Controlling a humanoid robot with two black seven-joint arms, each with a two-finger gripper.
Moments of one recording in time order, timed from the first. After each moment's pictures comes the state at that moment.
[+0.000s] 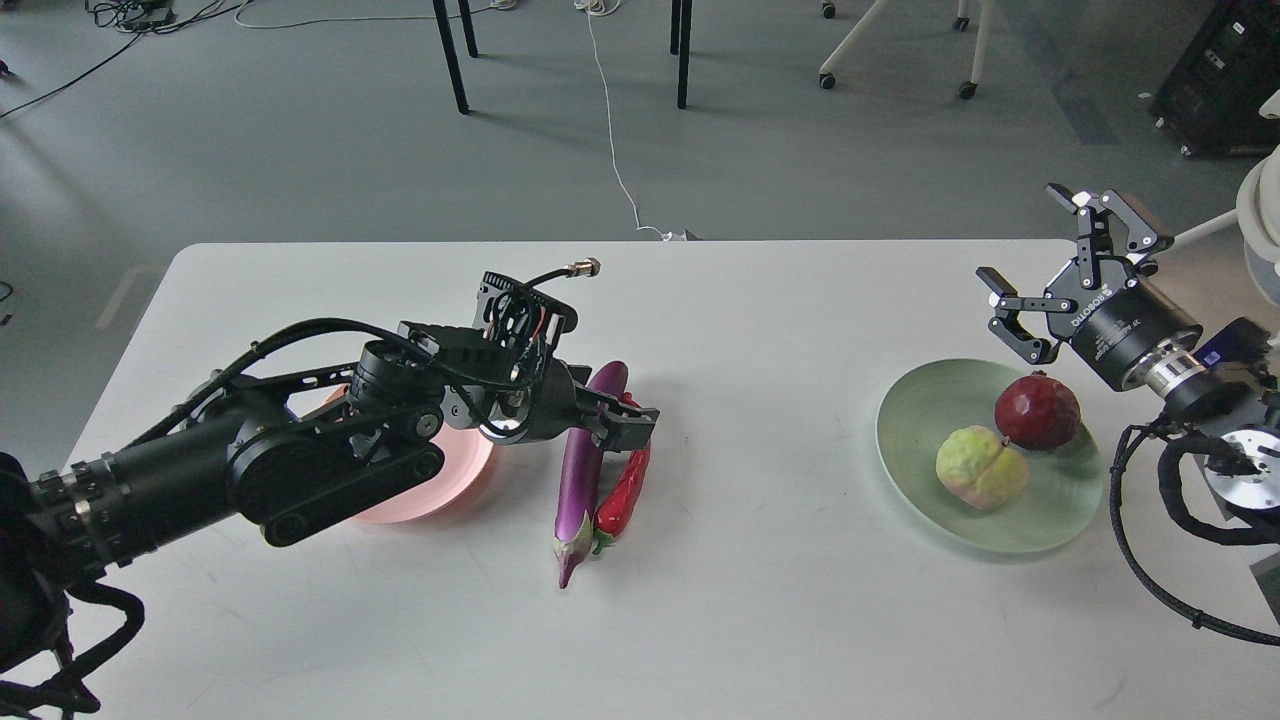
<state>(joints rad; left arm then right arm) -0.89 0.28 -0.33 -1.19 1.74 -0.46 0.09 0.72 -0.76 0.24 1.01 0.18 0.43 0.49</state>
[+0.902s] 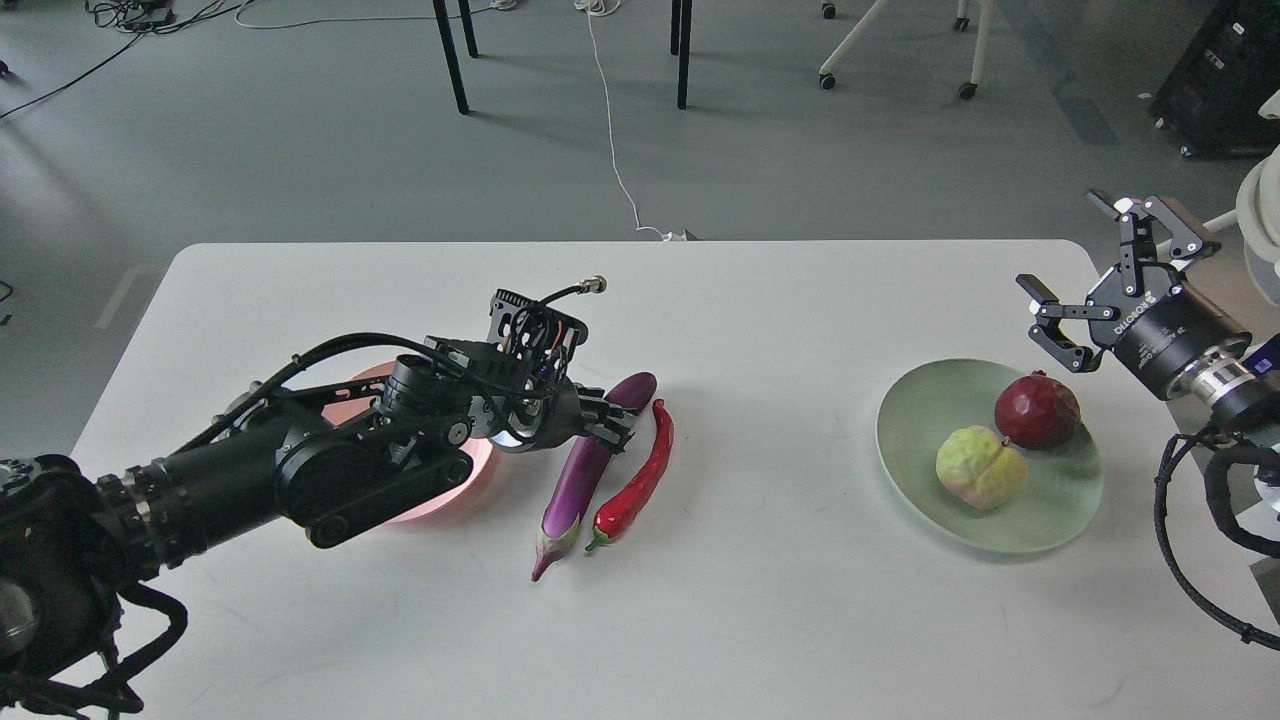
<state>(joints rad) -0.89 0.20 -0.30 -1.07 1.73 -0.45 0.16 0.70 -0.83 0.24 1.02 0.18 0.44 0.49</state>
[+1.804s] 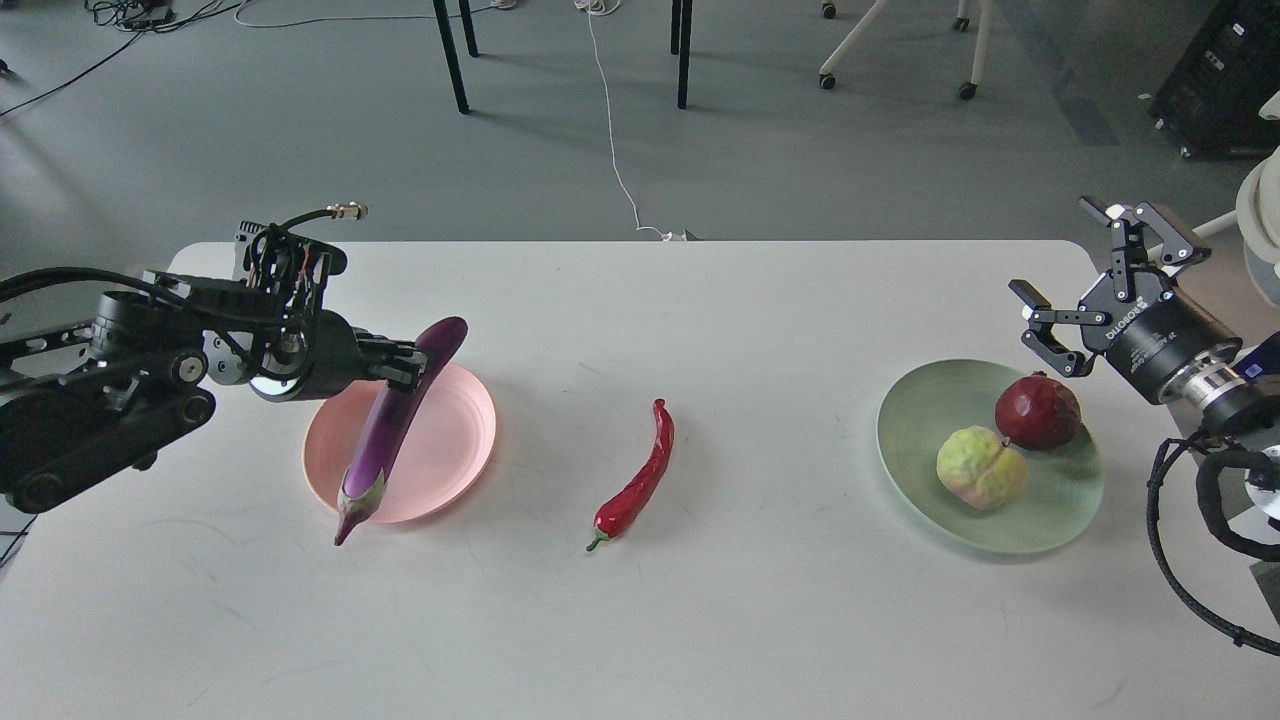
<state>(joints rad) -0.88 0.71 -0.30 -1.24 1.62 -0.49 -0.02 0.70 -0.82 0.24 1.02 0.18 0.44 0.49</state>
